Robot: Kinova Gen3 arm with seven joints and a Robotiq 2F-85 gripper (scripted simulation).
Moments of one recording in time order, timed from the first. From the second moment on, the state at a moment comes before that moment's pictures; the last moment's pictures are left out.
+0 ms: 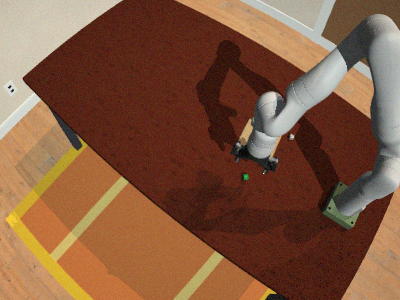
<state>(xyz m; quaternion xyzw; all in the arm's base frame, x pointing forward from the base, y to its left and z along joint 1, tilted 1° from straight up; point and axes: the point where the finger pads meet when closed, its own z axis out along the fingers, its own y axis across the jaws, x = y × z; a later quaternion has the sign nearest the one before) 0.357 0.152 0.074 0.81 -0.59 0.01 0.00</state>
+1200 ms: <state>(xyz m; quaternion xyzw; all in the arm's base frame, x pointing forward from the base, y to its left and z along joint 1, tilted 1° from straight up) 0.358 0.154 0.057 0.92 -0.39 0.01 0.00</state>
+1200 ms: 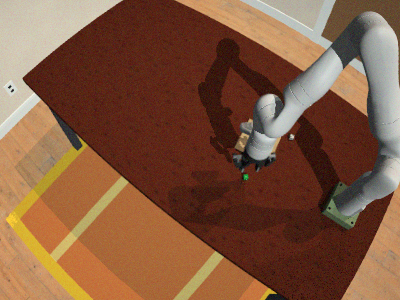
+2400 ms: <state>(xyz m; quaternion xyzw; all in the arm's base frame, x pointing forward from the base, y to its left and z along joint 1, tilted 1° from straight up) 0.359 0.154 0.056 0.92 -0.39 0.01 0.00</state>
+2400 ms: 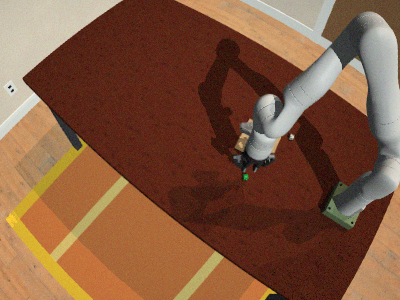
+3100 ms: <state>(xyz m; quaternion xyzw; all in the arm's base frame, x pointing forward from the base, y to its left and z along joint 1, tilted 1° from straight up) 0.361 0.152 0.036 0.92 -0.39 0.01 -0.01</state>
